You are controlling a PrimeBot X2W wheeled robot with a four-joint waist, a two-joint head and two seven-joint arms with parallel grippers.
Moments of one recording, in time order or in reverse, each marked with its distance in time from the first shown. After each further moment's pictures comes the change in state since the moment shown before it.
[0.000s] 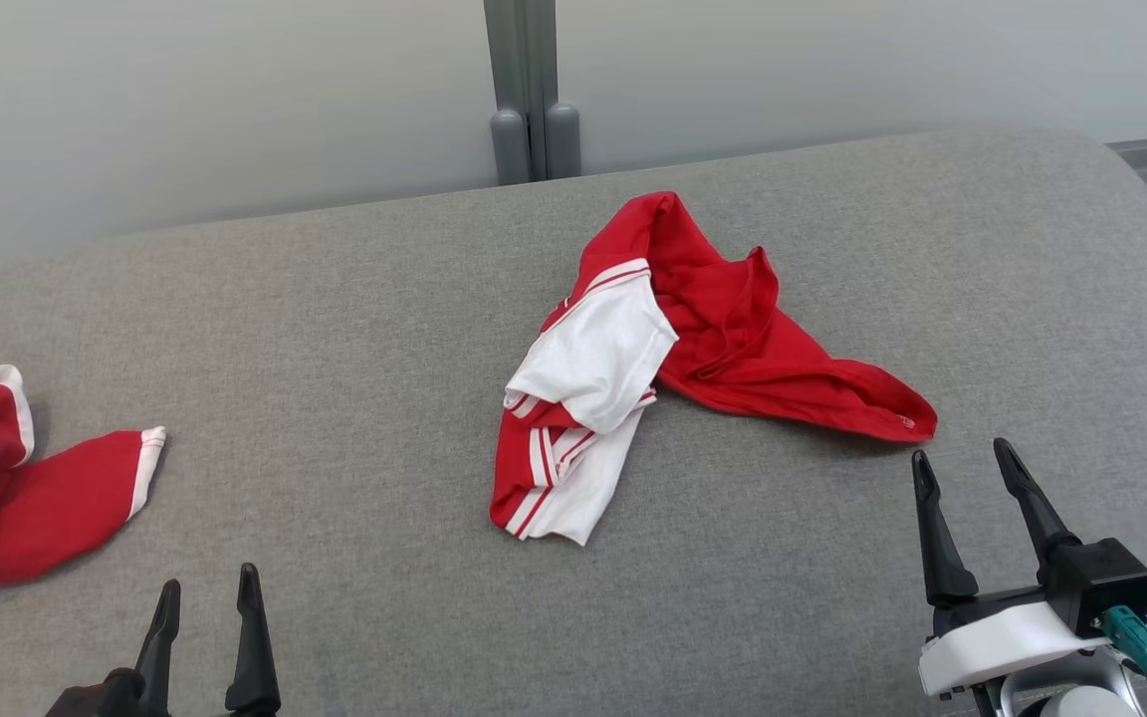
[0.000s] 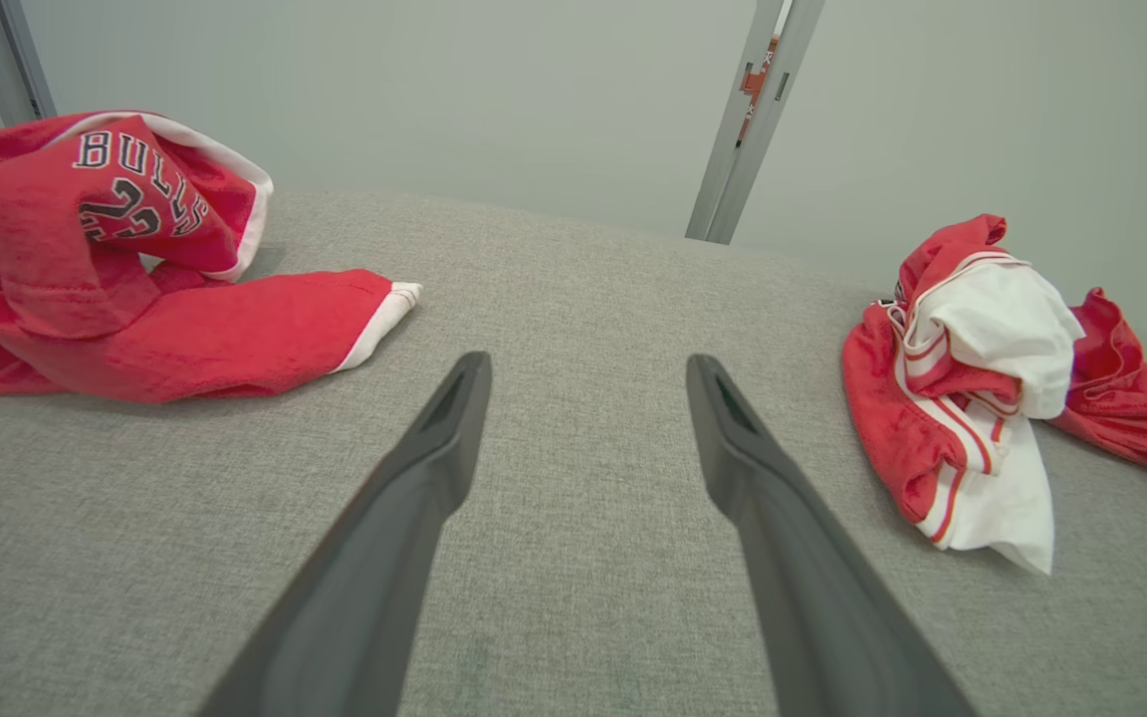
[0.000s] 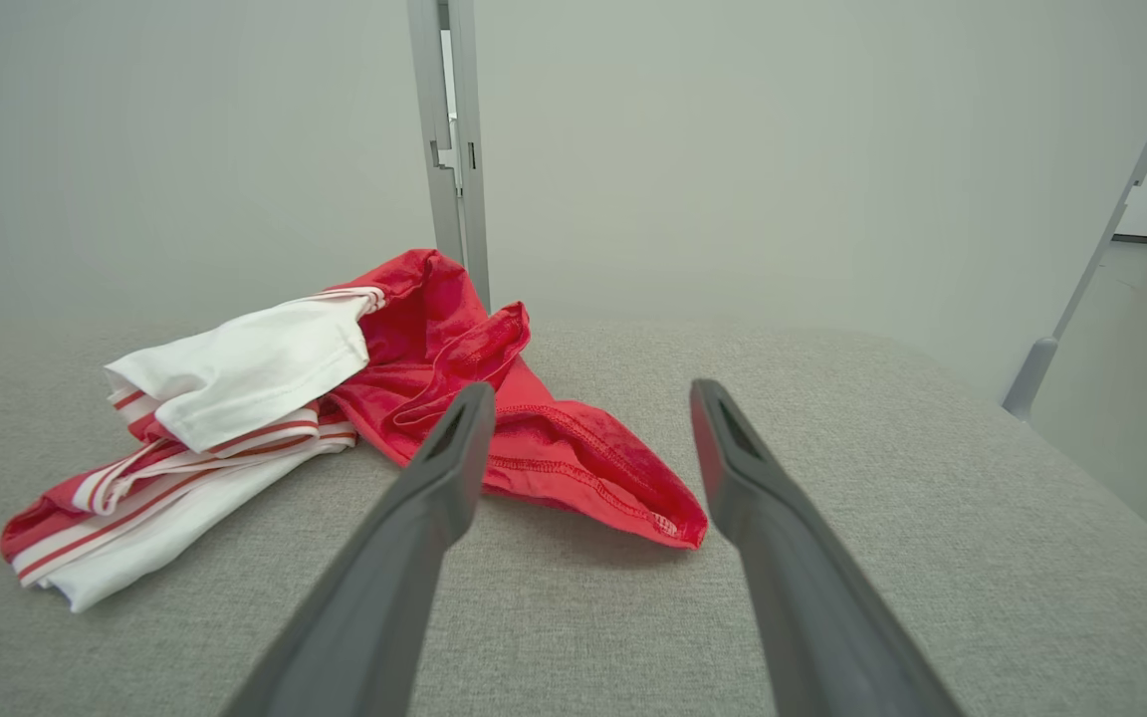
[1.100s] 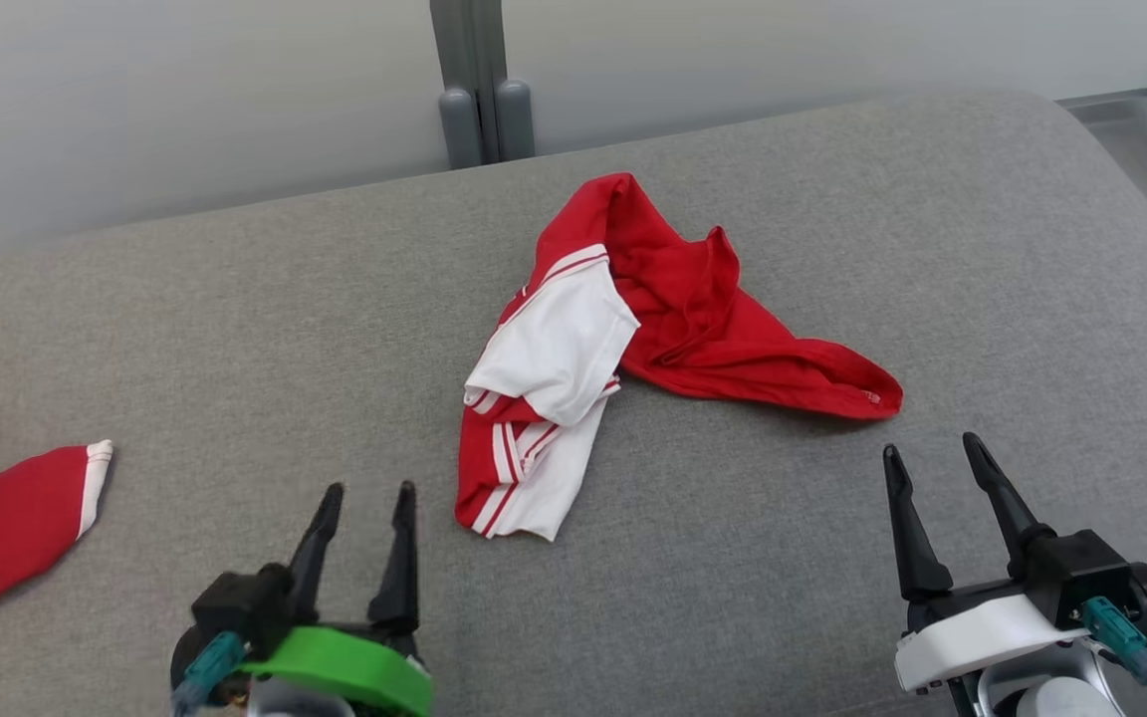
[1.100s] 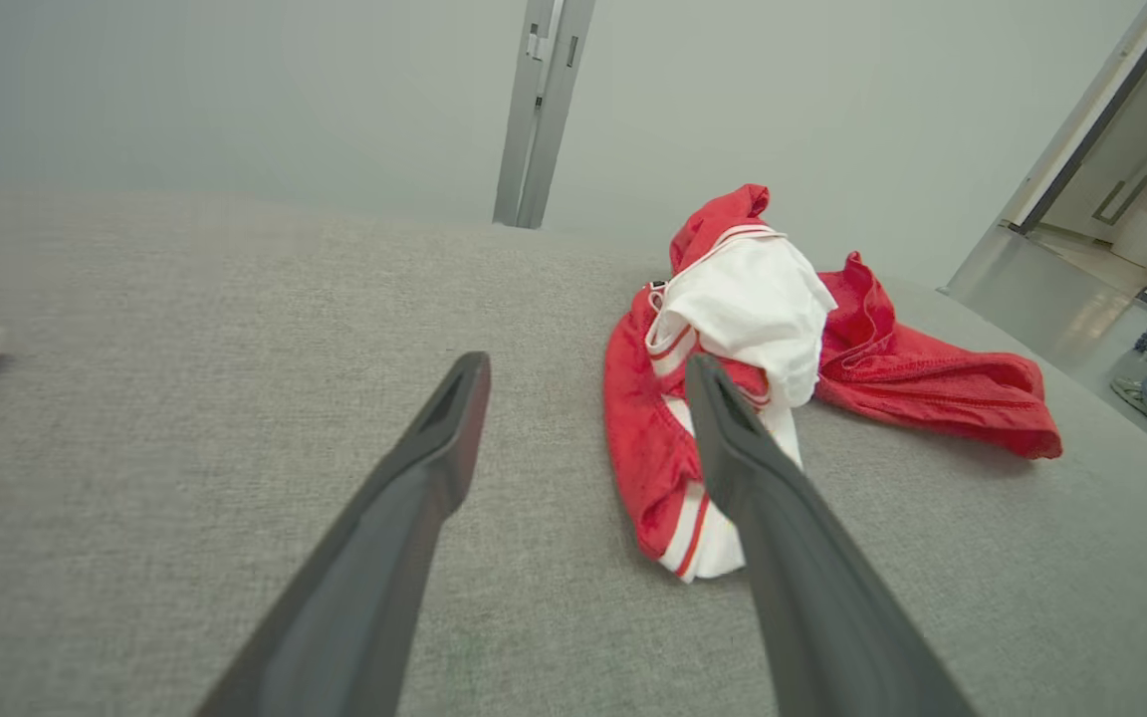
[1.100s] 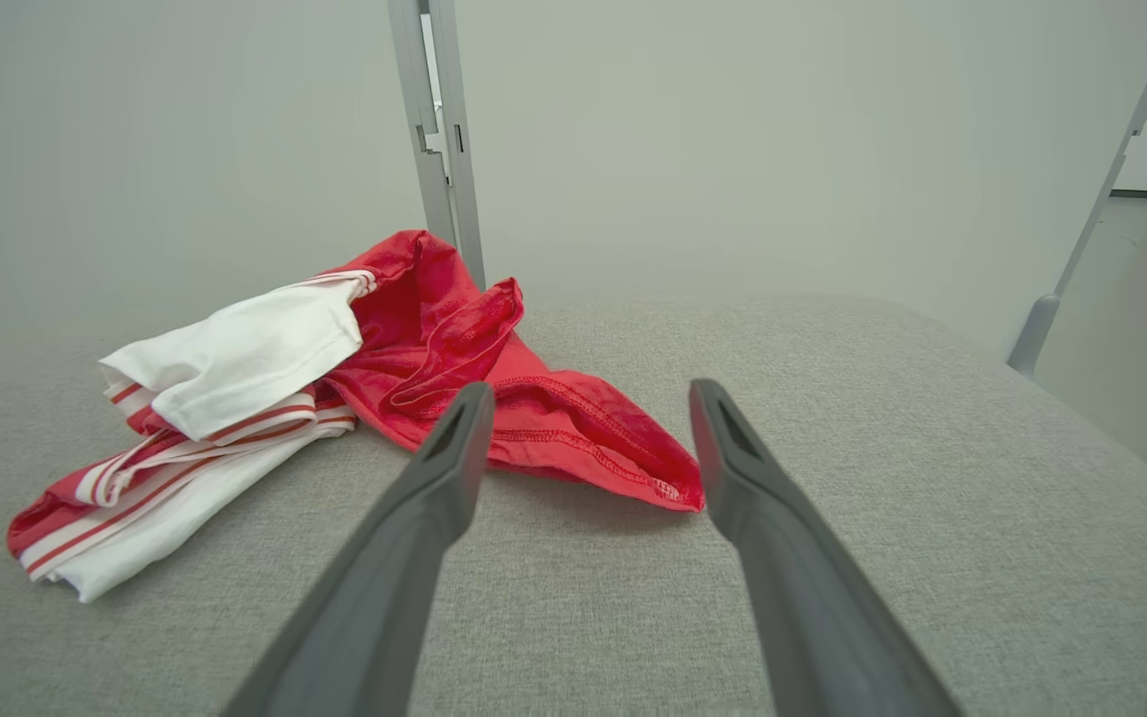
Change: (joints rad) left arm -0.165 -0.020 -0.212 0.097 -0.037 -0.030 0.000; right arm -0.018 0.002 0.047 0.015 0.041 0.000 0.000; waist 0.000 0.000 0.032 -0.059
